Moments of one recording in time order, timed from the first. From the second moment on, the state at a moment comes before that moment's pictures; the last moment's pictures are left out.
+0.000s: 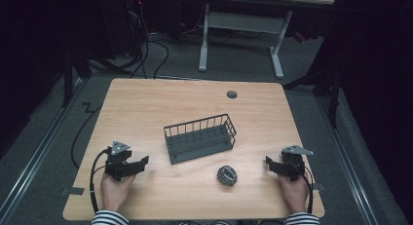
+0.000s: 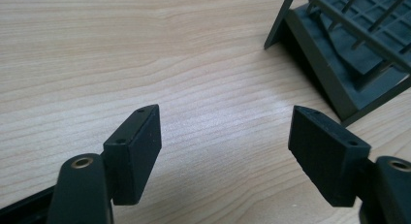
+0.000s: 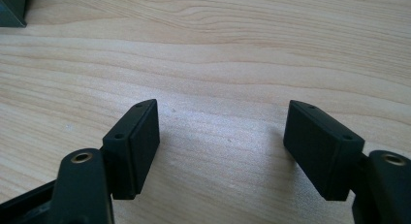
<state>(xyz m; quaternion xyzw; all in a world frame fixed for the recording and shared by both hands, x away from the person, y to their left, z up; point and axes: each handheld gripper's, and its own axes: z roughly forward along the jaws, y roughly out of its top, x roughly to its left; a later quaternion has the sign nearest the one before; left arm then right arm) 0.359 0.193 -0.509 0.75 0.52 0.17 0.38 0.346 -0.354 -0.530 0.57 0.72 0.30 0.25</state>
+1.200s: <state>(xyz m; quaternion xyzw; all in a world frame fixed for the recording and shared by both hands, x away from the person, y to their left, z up) 0.380 0.182 -0.537 0.76 0.51 0.22 0.34 0.347 -0.355 -0.530 0.57 0.72 0.30 0.25</state>
